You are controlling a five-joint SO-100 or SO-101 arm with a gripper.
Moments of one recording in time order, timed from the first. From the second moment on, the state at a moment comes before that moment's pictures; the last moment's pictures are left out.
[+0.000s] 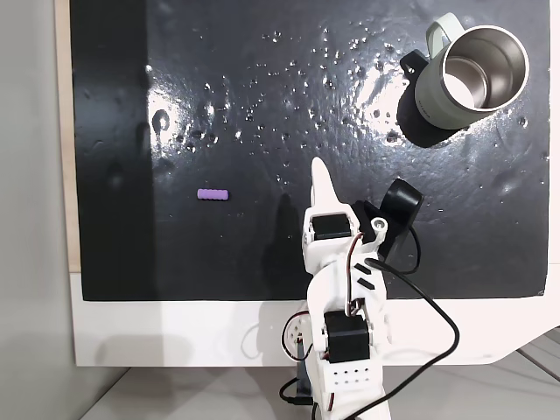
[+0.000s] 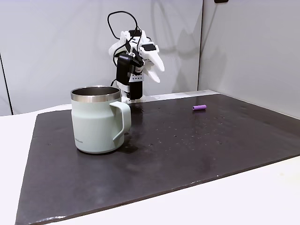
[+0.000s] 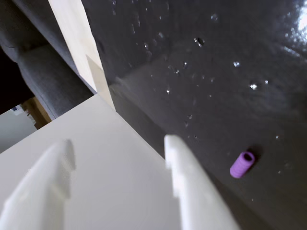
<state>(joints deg) -8.8 173.1 152.1 56.6 3.3</state>
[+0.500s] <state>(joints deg) -18.0 141.1 112.7 74.3 20.5</state>
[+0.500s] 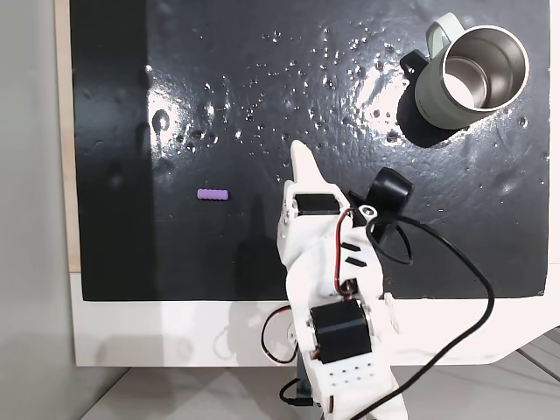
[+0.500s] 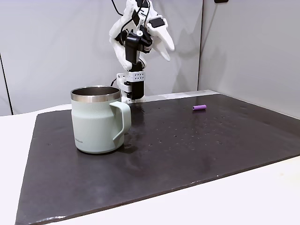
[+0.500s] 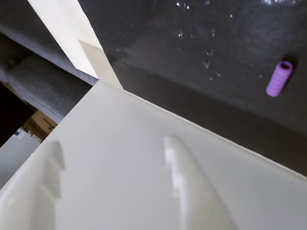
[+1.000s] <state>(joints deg) -34.0 117.4 96.4 78.6 32.3</state>
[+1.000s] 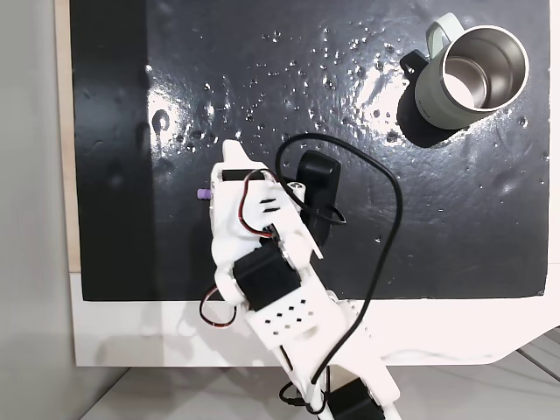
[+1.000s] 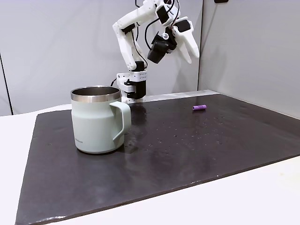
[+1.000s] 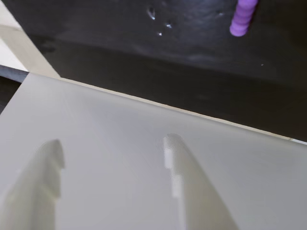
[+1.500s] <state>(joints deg) -43.7 104.0 92.4 77.4 43.0</state>
